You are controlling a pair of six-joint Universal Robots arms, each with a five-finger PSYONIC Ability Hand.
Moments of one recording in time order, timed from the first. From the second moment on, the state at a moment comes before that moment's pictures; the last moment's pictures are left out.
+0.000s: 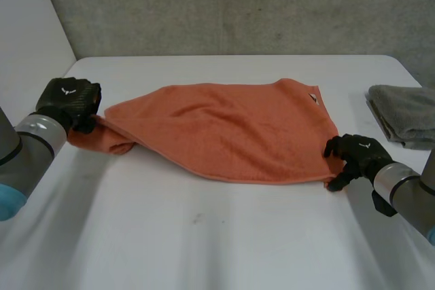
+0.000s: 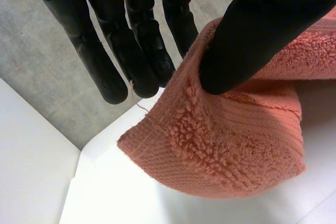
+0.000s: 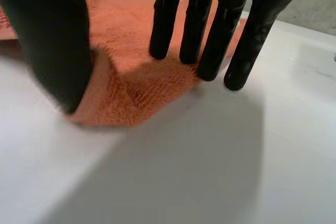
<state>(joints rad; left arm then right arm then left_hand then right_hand) 4.58 -1.87 -1.64 3.36 -1.43 3.53 1.65 -1.03 1.71 -0.23 1.24 2.96 1.14 1.19 1.19 1.20 0.97 0.53 0.62 0.62 0.62 0.43</state>
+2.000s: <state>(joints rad) 4.60 -2.08 -1.64 3.70 -1.44 3.63 1.78 -0.84 1.24 -0.09 1.31 2.45 1.14 1.19 1.19 1.20 0.97 0.98 1.17 1.18 1.19 0.99</state>
